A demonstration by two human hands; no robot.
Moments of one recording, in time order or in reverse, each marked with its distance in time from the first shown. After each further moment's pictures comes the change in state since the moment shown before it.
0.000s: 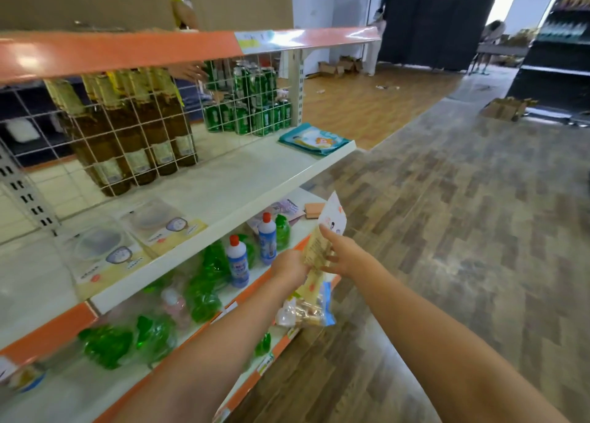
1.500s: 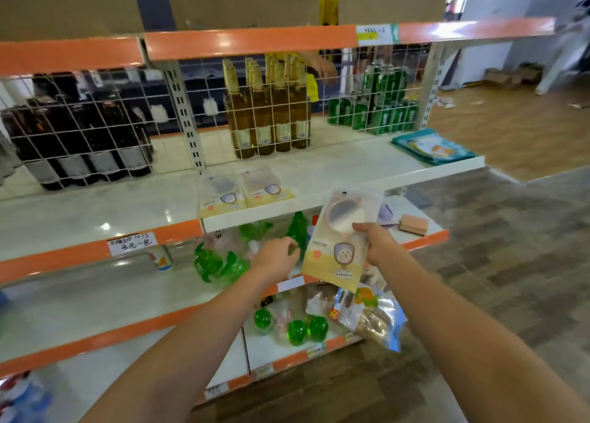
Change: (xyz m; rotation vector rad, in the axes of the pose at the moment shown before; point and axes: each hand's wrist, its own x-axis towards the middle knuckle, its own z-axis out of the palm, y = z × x) left_hand -0.080 -0.091 -0.029 0.070 0.346 -0.235; right_hand 0.011 0.000 0.049 -0.059 -0.303 -0.002
